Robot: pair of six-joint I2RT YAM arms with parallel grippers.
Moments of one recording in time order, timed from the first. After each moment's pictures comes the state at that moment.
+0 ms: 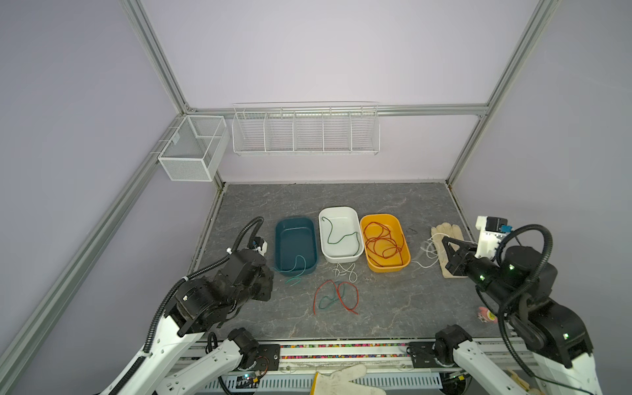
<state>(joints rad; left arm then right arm) -0.76 0.75 1.13 -1.30 -0.24 -0.47 0.37 0.58 1.18 -0.92 0.05 0.46</state>
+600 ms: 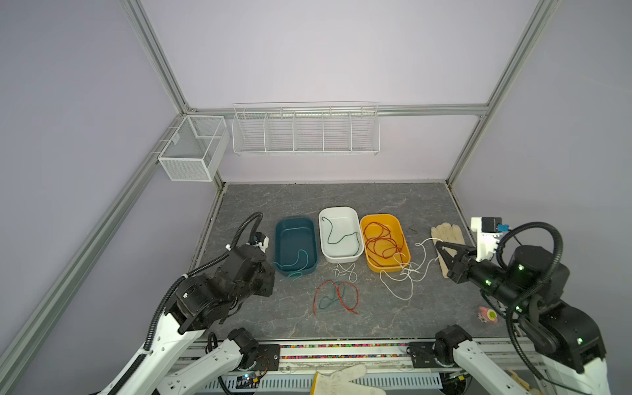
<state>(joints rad) -0.76 0.77 1.15 -1.23 -0.23 -0.44 0.37 0.61 1.22 -0.95 -0.22 0.42</state>
